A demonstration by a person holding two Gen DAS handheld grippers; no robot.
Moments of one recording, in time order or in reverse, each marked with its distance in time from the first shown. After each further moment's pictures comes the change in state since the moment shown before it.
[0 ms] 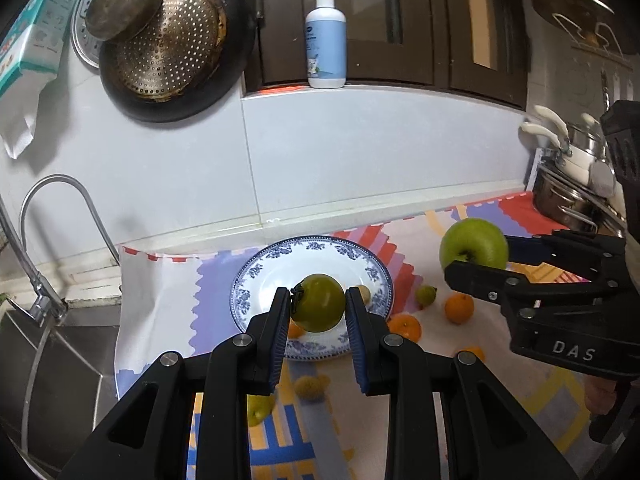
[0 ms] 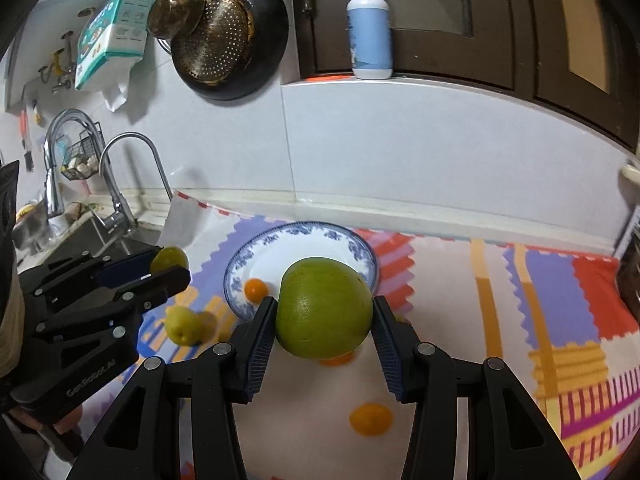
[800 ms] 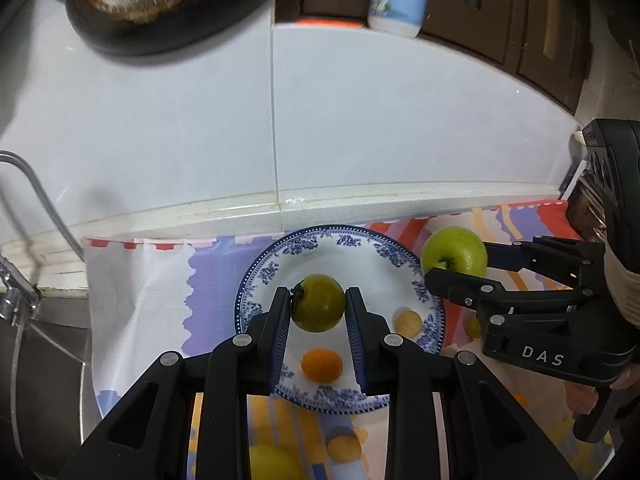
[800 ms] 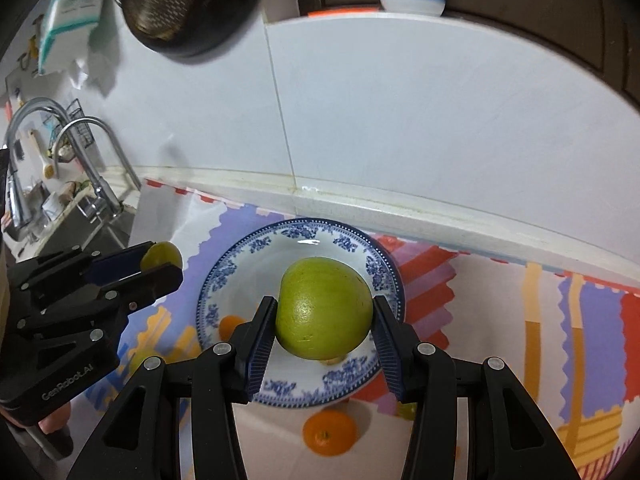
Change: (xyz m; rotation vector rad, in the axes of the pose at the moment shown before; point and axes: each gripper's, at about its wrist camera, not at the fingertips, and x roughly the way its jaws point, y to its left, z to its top) left arm 0.108 0.054 0.034 -0.098 0.199 -0.021; right arm 0.129 -0.012 0.055 -0.012 0.206 0.063
